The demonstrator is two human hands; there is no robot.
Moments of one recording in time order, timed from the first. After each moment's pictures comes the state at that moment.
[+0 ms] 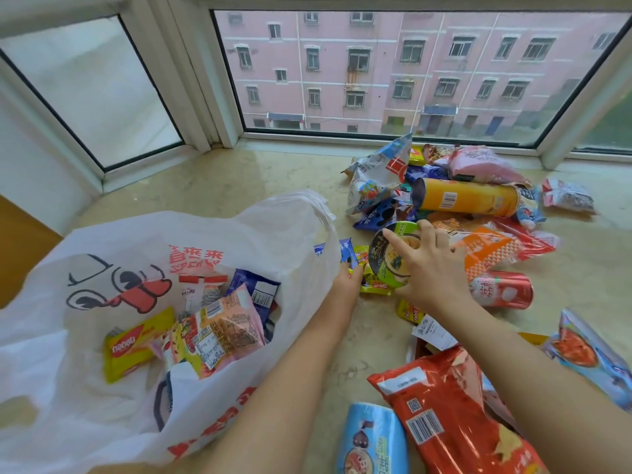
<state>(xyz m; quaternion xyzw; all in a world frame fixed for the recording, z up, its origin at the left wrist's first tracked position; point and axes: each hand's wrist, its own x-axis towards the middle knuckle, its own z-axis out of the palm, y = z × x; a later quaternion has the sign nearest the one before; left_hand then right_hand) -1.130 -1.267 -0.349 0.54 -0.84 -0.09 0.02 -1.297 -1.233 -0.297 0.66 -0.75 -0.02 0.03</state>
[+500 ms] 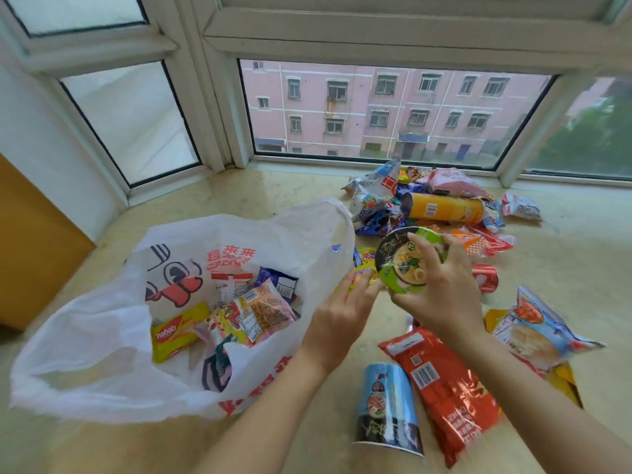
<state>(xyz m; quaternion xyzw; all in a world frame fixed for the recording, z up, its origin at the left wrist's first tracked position) -1.059 -1.177 -0.282 0.32 -0.91 -0.01 0.26 -1.230 -1.134 -0.222 0.59 -0.77 0.25 0.03</state>
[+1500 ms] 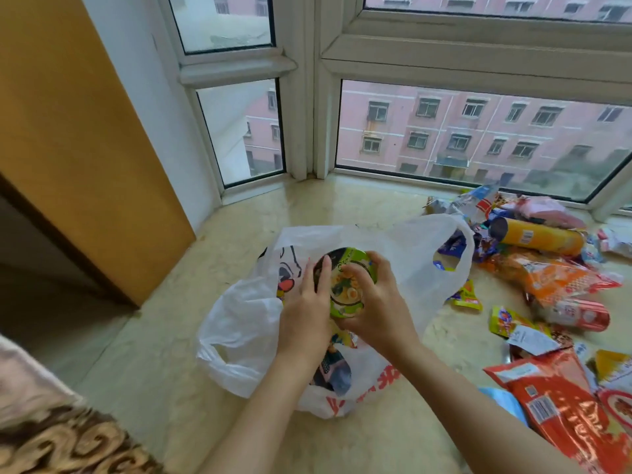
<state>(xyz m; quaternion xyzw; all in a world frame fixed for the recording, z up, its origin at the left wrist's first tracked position) -0.853 -1.203 -0.242 0.59 -0.78 -0.08 0.19 -0.988 -1.199 -0.247 0.71 -0.62 0.32 -0.09</state>
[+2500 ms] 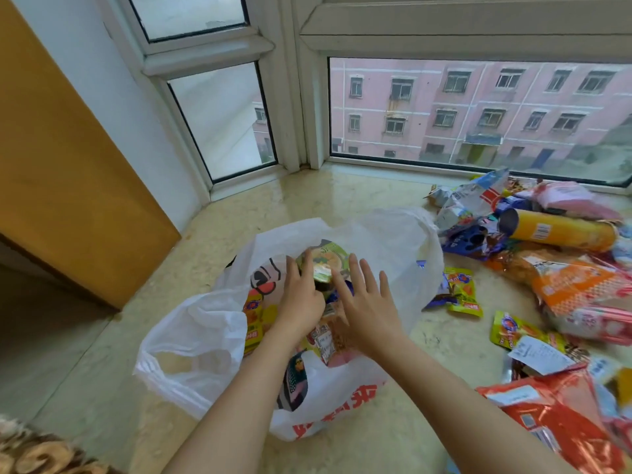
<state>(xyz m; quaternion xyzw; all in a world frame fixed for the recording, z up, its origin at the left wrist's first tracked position) -0.914 -1.271 -0.265 0.66 -0.68 -0.29 0.12 -1.042 -1.243 -0.297 0.77 -0.64 0.03 0.00</state>
